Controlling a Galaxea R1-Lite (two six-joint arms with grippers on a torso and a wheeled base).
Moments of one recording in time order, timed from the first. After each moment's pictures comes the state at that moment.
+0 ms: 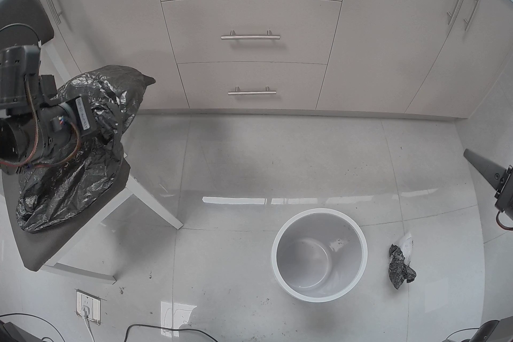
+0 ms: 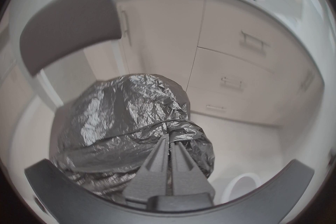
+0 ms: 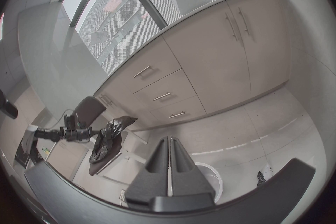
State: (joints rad) left arm -0.24 1.42 -1.00 -0.08 0.30 -0.34; right arm 0.36 0.96 -0.43 -0.56 0.07 0.39
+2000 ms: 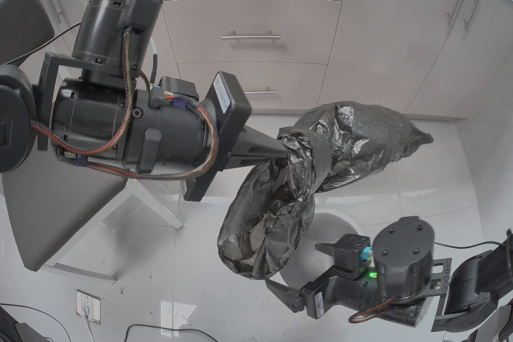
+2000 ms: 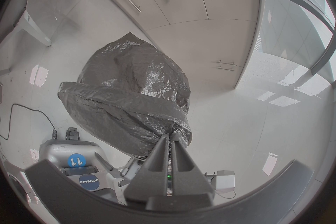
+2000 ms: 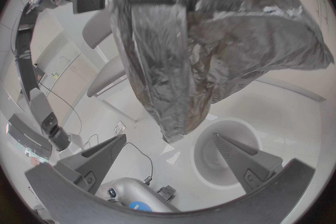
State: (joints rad) left arm -0.73 1.62 -1.35 0.19 -0.42 -1.13; right arm 1.00 1.74 -0.50 -0.79 -0.26 0.20
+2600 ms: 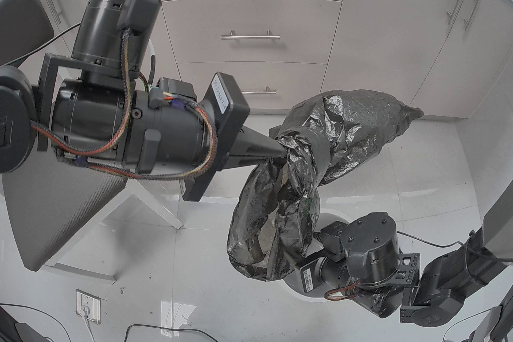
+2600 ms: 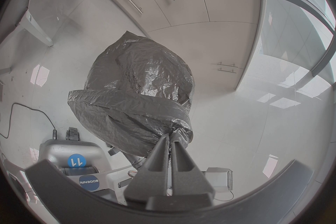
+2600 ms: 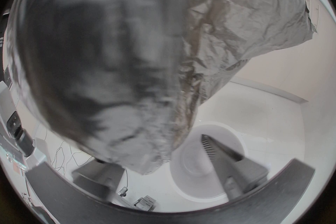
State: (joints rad) left arm -0.73 1.62 -1.34 0.19 -0.40 -1.13; right arm 0.93 1.92 -0.56 -0.90 -0.43 0.16
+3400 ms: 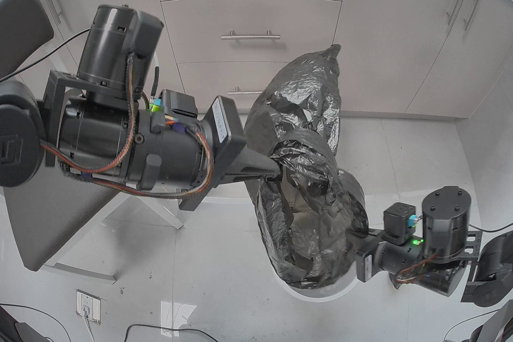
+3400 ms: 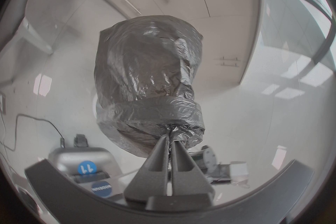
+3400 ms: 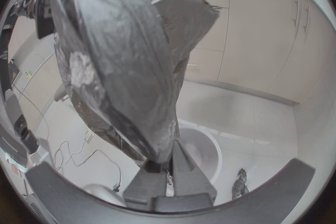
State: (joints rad) left arm -0.71 1.62 -1.27 0.16 -0.41 -0.99; right arm 0.78 1.62 -0.41 -0.78 -0.30 0.09
